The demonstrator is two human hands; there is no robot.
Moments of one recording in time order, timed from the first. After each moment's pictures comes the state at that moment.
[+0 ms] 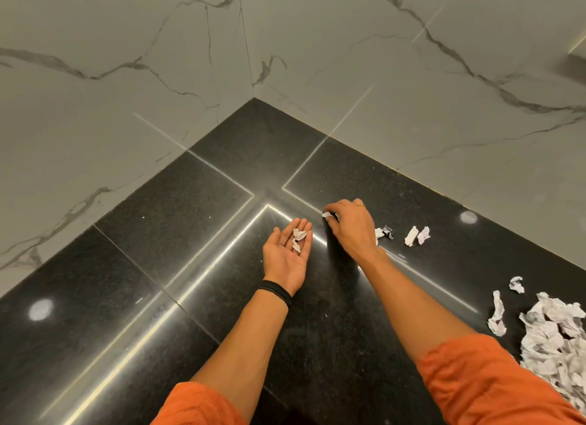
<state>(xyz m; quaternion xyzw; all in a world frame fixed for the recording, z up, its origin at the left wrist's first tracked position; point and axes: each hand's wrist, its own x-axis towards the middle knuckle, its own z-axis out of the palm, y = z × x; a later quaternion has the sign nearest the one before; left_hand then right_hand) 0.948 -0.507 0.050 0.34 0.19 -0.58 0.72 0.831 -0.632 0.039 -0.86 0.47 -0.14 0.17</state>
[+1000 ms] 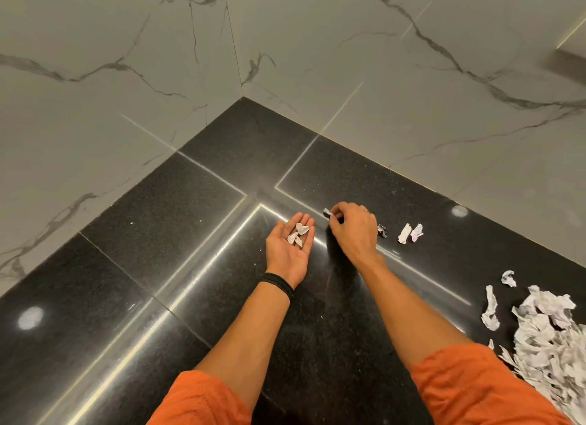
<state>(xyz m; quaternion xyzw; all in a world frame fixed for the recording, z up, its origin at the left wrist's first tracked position) 0.944 -0.529 0.051 0.36 0.17 -0.59 0.70 0.822 -0.628 0.036 -0.80 0.56 -0.16 0.16</state>
